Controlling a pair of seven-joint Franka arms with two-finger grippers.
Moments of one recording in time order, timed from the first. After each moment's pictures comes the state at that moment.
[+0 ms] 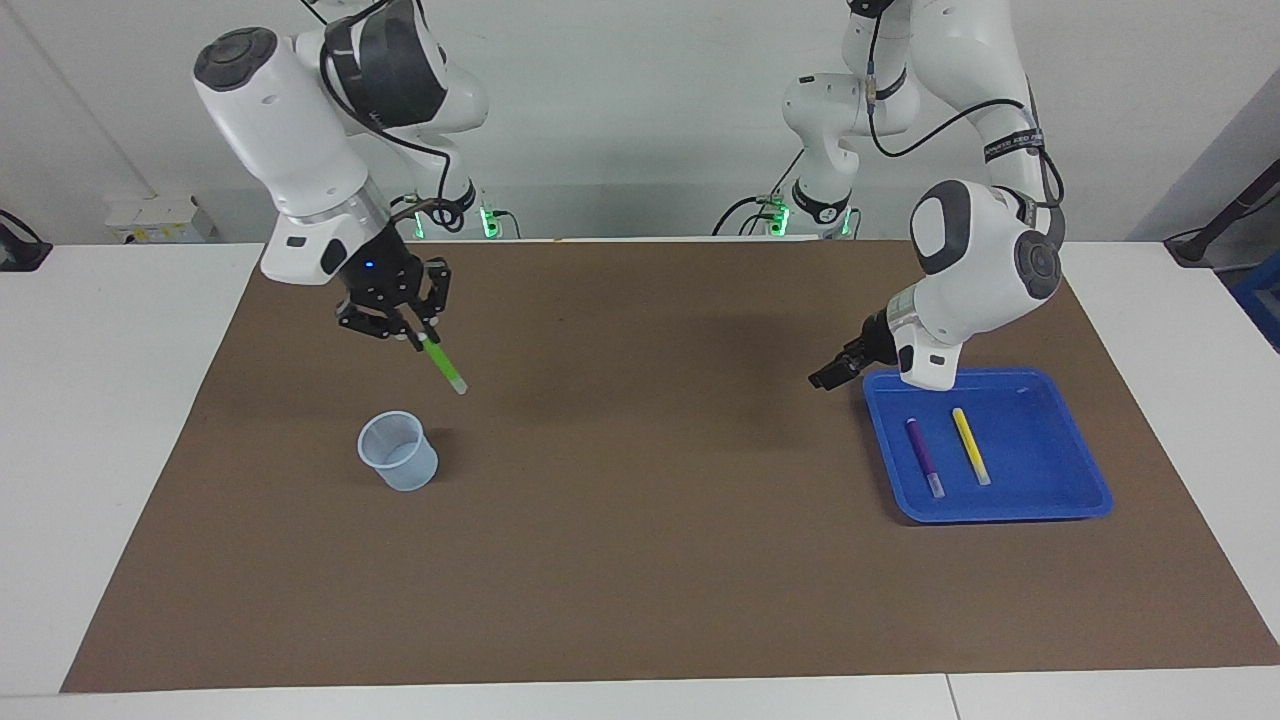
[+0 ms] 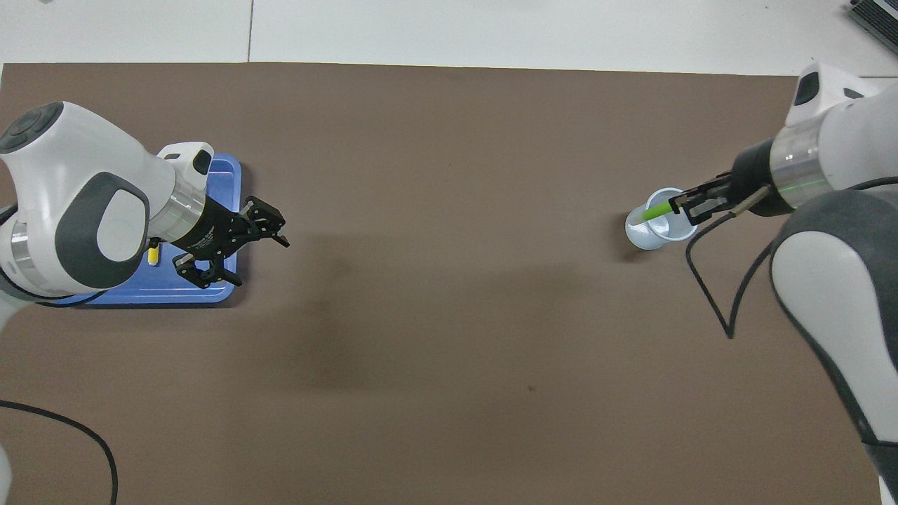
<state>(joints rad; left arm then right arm) -0.13 0.21 -0.03 -1.84 -0.33 1.82 -0.62 0.02 0.07 0.07 -1.66 0.15 1.83 -0.45</state>
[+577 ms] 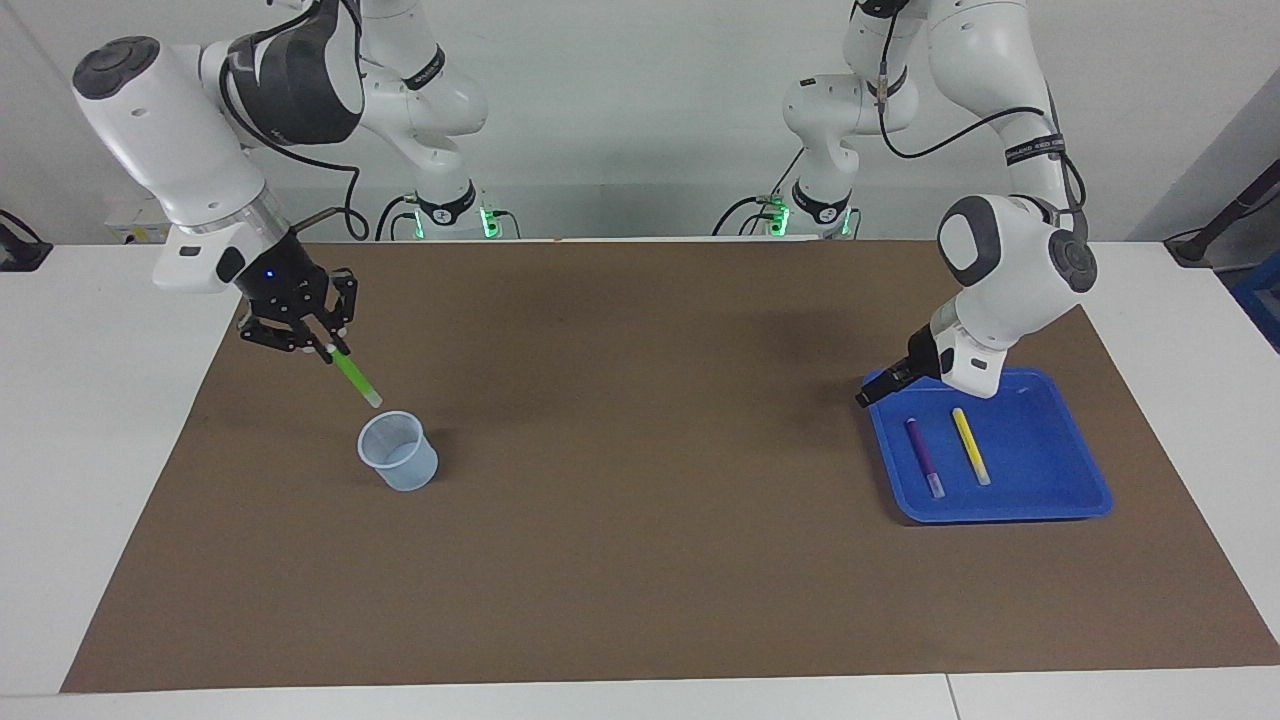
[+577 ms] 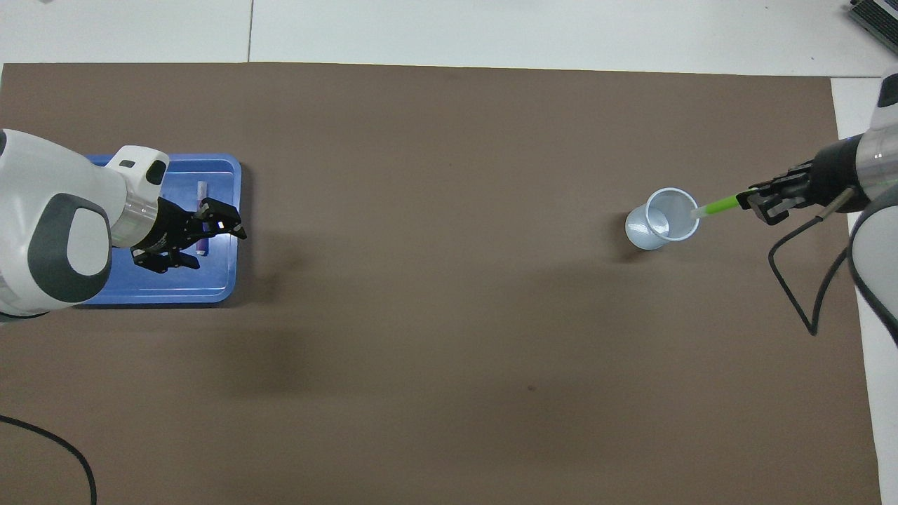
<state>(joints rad) -0.02 0.19 -0.03 -1.97 -0.30 2.06 -0.32 -0.10 0.06 0.07 -1.71 0.13 1.87 -0.62</state>
